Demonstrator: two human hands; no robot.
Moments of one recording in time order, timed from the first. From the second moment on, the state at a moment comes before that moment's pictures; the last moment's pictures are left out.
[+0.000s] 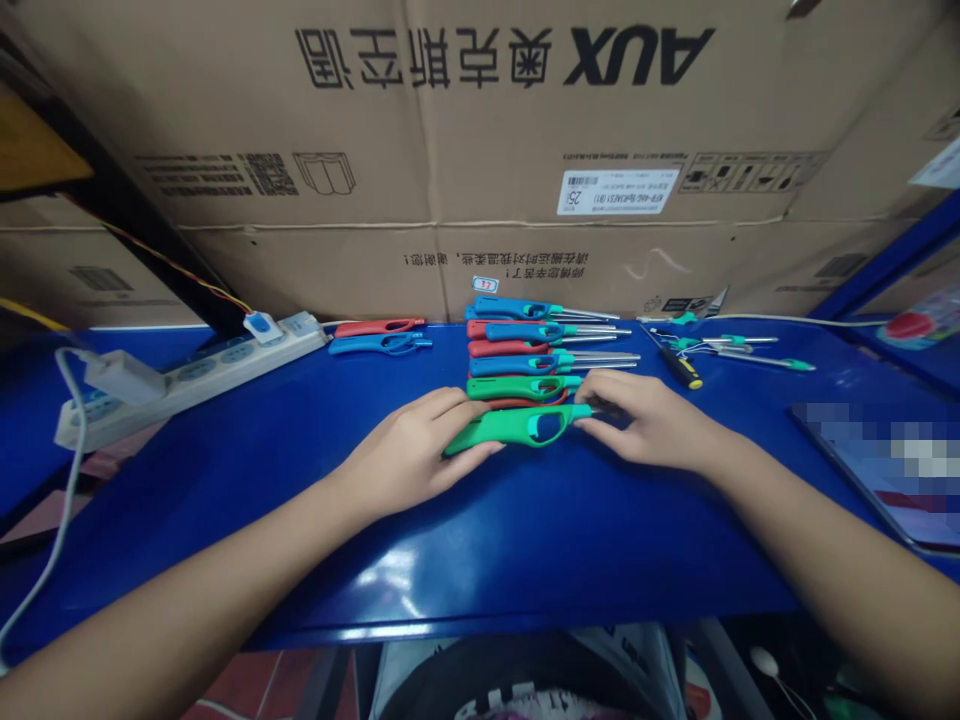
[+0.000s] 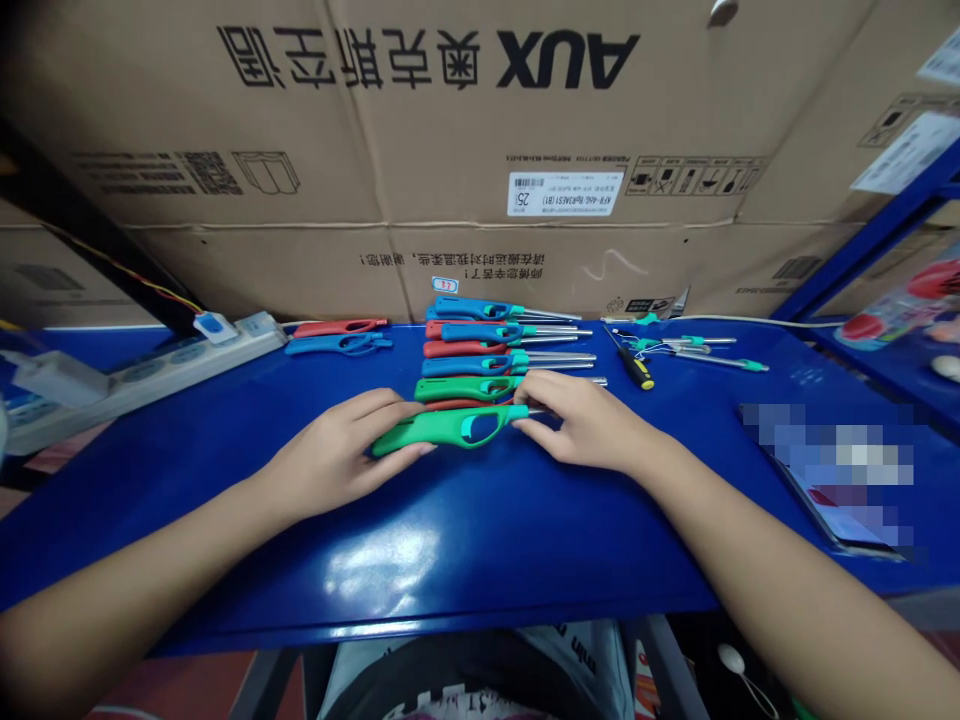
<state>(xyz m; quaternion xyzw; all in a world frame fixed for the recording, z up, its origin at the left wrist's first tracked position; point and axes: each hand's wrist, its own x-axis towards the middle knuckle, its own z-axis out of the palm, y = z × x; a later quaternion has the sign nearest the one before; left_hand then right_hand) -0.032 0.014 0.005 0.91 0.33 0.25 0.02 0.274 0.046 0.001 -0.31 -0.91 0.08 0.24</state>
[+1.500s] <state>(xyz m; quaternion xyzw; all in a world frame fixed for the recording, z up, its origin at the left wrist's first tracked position) -0.049 0.045 0.012 0.73 0.60 0.30 0.13 0.263 0.028 0.014 -0.29 -0.79 -0.20 0.50</state>
